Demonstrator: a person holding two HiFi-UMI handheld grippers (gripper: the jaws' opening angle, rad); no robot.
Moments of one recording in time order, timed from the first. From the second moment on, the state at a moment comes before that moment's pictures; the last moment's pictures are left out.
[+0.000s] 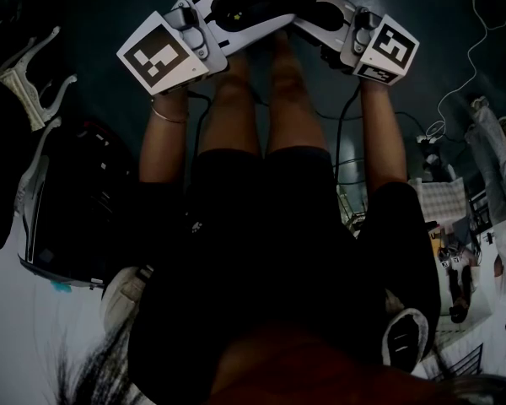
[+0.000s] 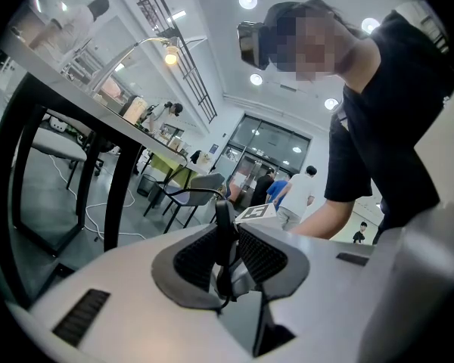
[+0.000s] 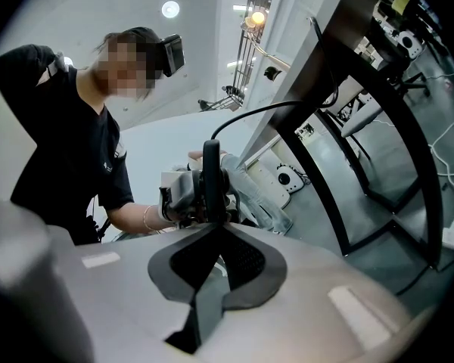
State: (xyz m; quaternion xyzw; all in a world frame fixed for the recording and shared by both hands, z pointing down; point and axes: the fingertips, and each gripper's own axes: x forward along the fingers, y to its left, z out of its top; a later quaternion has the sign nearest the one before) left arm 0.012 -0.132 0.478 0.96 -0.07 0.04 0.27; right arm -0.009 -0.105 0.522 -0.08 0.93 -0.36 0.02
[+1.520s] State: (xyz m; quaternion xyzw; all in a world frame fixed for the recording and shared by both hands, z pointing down) left arm 0.011 -0.129 0.487 0.96 -0.07 0.07 0.26; right arm -0.011 -0.099 0.527 -0.08 0.93 -0.35 0.00
